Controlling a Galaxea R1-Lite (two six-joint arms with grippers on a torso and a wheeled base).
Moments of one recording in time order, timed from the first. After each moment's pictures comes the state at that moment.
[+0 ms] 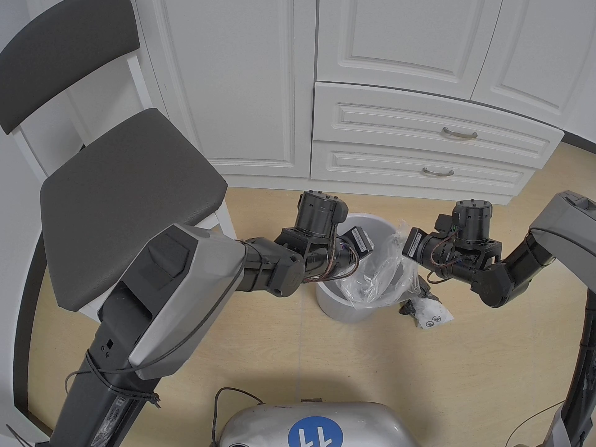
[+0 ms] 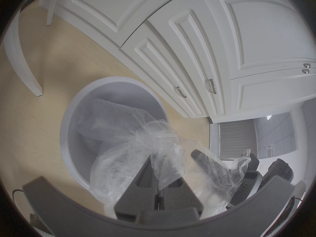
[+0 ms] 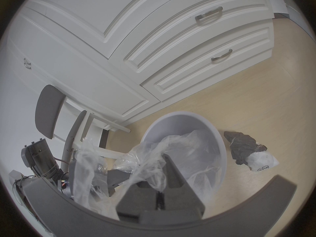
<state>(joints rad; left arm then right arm) -0.67 2.60 -1.96 -0.21 -0.18 -0.89 0.28 2.17 -0.98 -0.89 0.20 0.58</state>
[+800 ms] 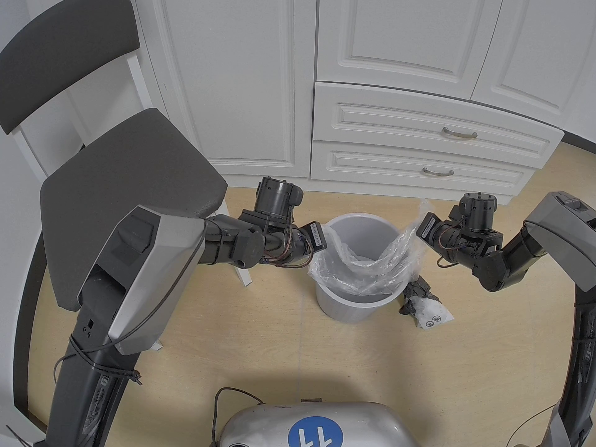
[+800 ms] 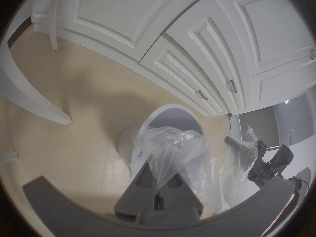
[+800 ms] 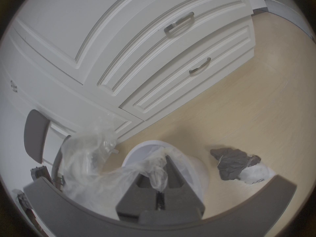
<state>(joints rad) -0.53 2.58 -2.00 -0.01 -0.18 -0.66 0.18 2.28 -1.14 -0.89 0.14 0.67</state>
